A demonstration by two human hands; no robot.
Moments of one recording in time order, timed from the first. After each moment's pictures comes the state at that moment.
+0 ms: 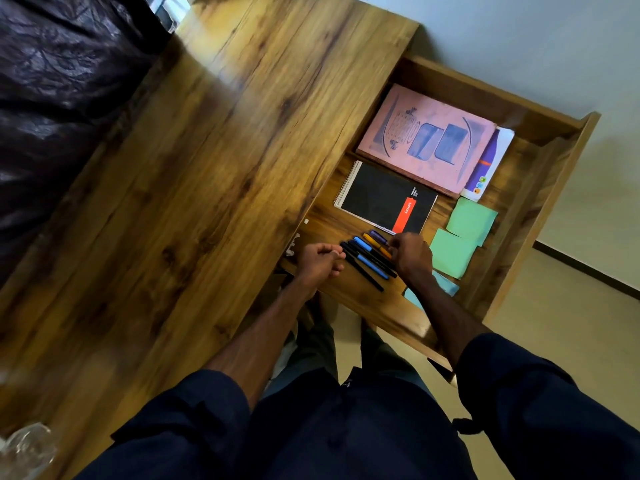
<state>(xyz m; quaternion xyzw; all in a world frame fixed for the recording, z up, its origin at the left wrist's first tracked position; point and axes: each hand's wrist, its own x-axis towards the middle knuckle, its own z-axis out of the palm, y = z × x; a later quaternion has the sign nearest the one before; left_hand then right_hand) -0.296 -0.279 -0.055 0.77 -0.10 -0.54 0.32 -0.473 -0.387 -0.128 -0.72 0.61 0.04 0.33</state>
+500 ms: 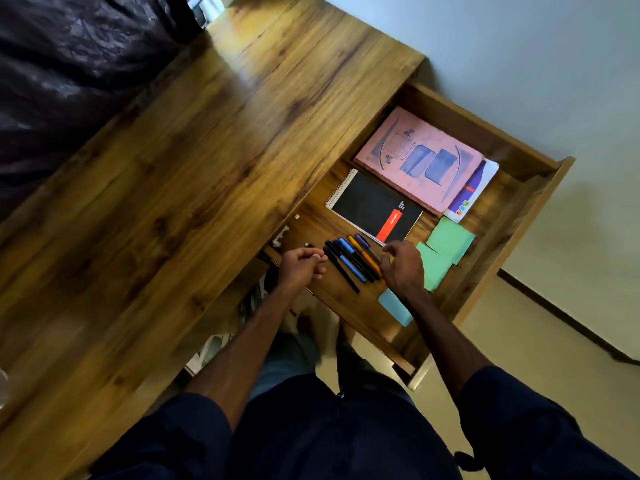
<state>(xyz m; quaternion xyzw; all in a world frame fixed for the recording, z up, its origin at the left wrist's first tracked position) -0.332 -0.248 -0.045 0.78 -0.04 -0.48 0.41 -0.509 -0.379 -0.093 -0.76 0.56 -0.07 0.32</state>
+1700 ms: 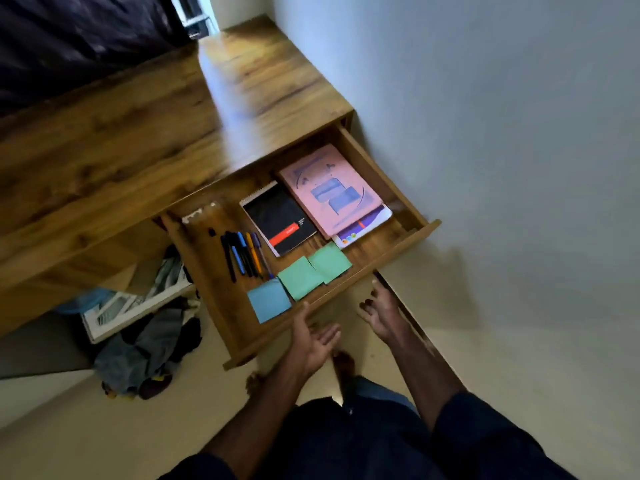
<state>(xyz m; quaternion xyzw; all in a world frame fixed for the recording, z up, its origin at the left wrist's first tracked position) -0.712 -0.380 -0.047 0.41 0.41 -0.48 0.66 -0.766 -0.549 -0.104 -0.27 0.59 -0.03 0.76</state>
